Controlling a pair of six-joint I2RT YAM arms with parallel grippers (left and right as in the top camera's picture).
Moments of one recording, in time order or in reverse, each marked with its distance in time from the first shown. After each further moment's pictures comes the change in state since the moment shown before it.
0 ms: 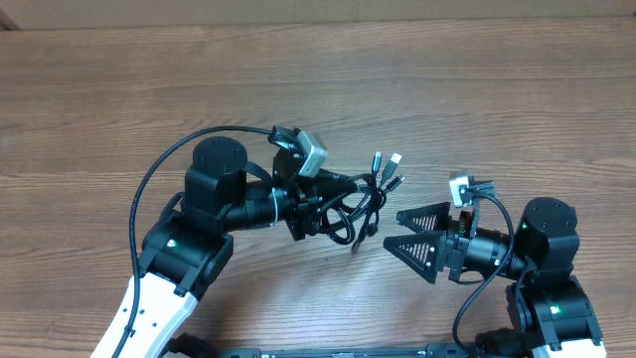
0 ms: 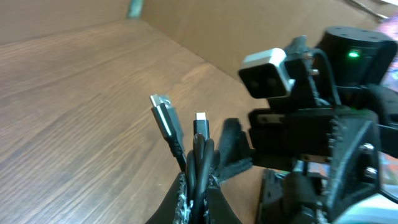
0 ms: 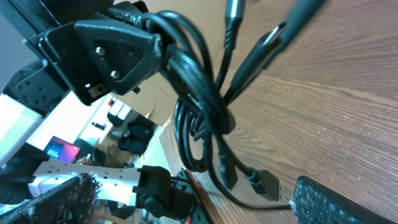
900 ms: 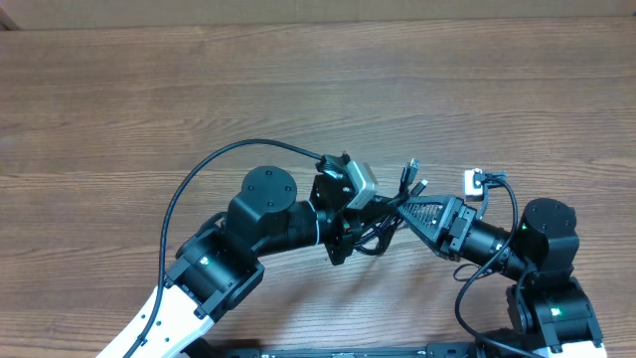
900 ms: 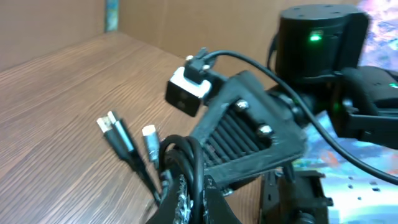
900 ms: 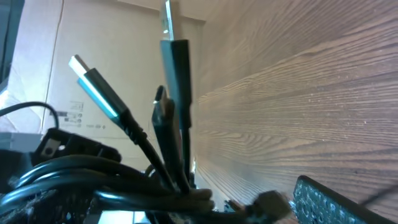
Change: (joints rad) left arm -0.281 0.000 0.000 0.092 -0.234 0.031; right arm 0.001 -0.005 0.003 -0.041 0.232 0.549
